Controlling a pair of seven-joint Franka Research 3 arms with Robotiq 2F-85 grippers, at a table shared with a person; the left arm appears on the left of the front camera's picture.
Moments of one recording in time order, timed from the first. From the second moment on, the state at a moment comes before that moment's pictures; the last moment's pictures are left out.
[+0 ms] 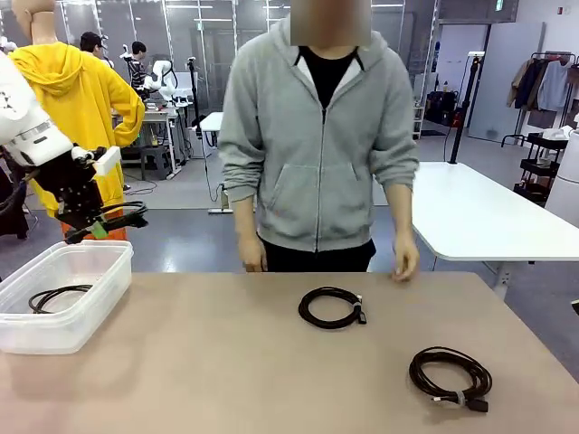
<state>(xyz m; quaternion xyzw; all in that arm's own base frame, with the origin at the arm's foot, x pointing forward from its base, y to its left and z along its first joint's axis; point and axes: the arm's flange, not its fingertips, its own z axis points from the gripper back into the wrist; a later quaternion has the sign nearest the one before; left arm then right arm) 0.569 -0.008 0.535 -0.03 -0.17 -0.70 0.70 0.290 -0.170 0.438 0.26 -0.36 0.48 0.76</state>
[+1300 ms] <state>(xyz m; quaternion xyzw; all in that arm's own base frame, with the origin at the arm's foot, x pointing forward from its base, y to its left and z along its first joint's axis) 0.591 0.053 0.419 0.02 -0.04 -0.61 0.79 0.290 -0.170 0.438 0.26 -0.36 0.48 0.76</state>
